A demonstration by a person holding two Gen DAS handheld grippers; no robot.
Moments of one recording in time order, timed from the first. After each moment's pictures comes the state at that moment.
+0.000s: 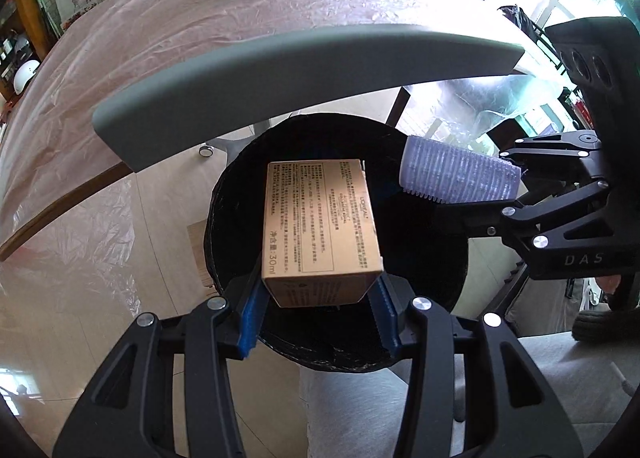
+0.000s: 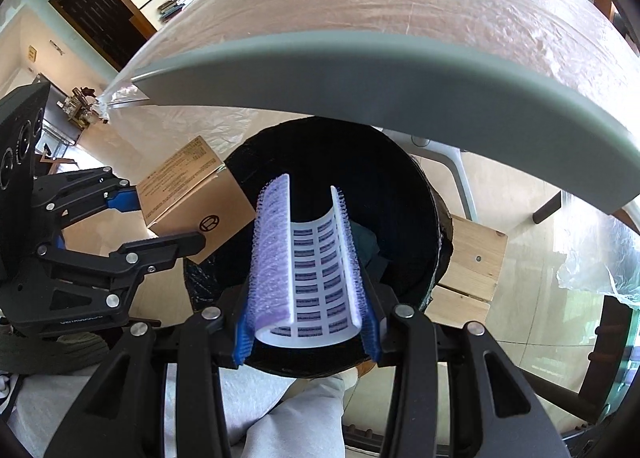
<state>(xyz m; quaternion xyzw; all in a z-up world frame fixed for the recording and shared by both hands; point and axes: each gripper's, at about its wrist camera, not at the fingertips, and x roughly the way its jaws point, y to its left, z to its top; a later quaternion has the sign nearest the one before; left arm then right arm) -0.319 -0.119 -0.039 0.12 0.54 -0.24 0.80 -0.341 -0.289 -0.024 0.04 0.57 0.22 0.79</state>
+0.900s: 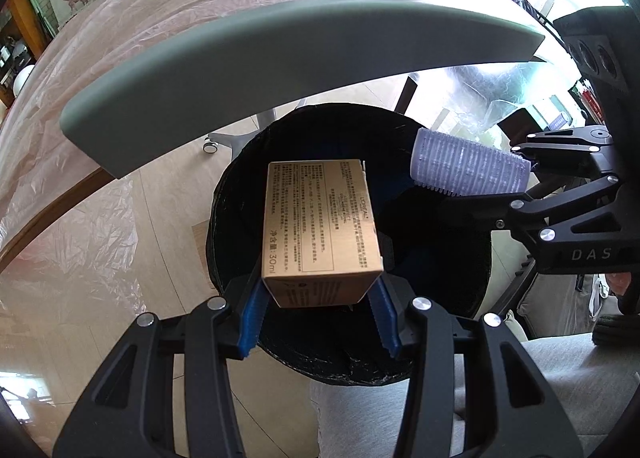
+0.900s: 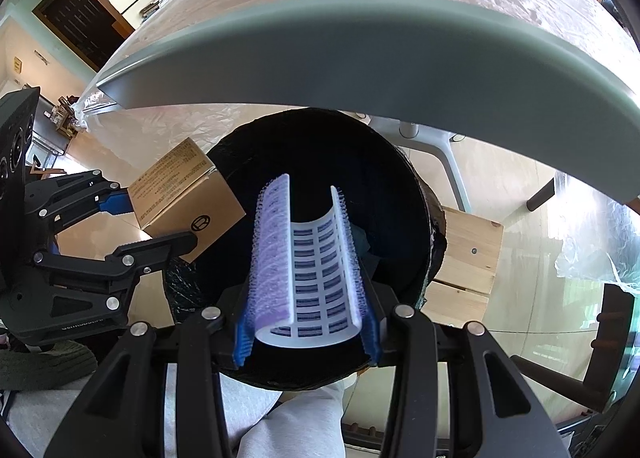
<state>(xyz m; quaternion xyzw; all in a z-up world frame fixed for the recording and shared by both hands) -0.310 -0.130 -0.053 0.14 0.54 -0.24 0.79 -0.336 -0.293 -0.038 0.04 0.58 0.19 0.79</state>
